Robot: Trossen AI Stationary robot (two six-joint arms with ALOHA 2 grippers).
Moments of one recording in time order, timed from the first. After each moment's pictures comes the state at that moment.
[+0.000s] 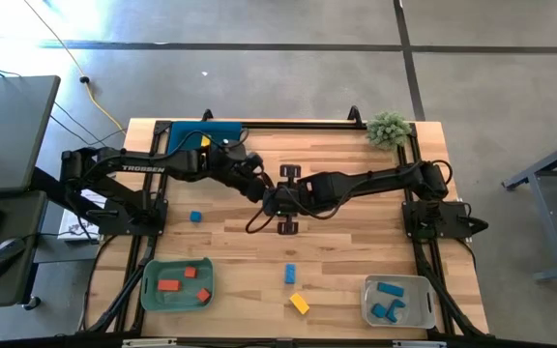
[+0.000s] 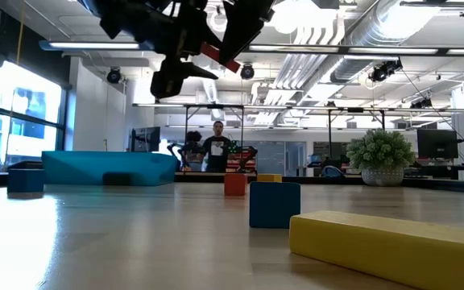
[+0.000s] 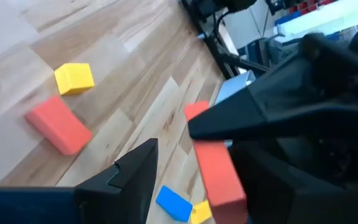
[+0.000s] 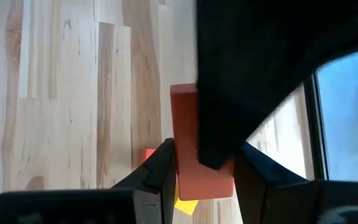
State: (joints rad) left arm 0.32 1.40 0.92 -0.08 0.36 -0.86; right arm 0.15 1.96 1.88 -0.99 0.41 -0.02
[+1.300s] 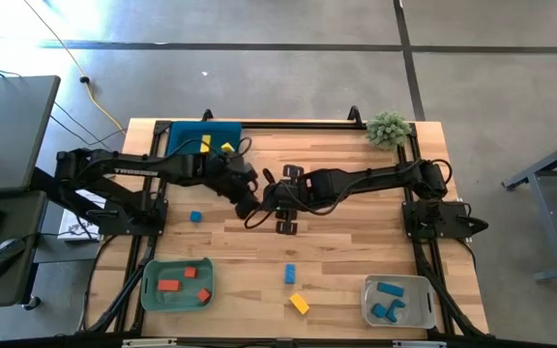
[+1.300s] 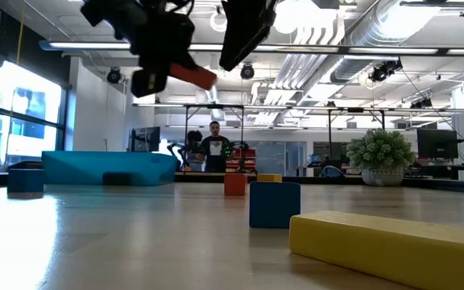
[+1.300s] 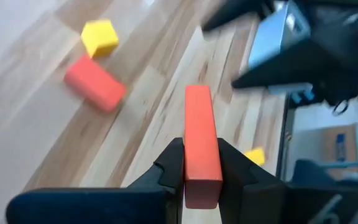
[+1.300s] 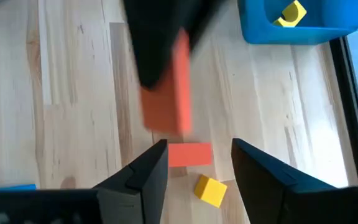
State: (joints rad) left arm 0.24 1.34 0.92 -0.33 0.30 -0.61; right arm 0.12 1.96 1.88 -1.01 0.32 0.10
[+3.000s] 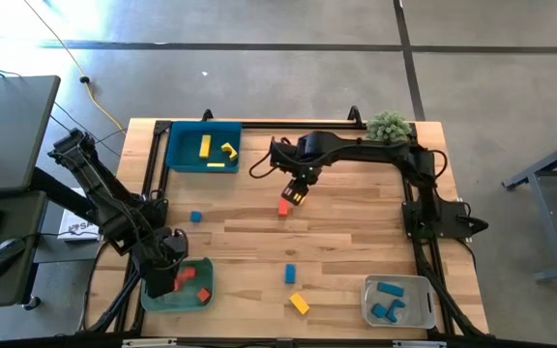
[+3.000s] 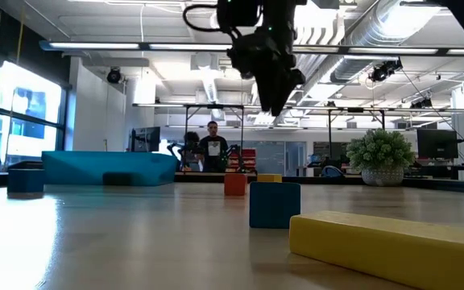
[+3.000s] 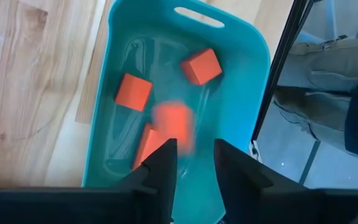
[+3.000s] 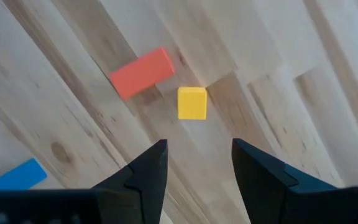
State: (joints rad) left arm -0.75 1.11 0.91 -0.97 0.02 -1.20; right arm -0.16 2.02 1.88 -1.30 -0.01 0.39
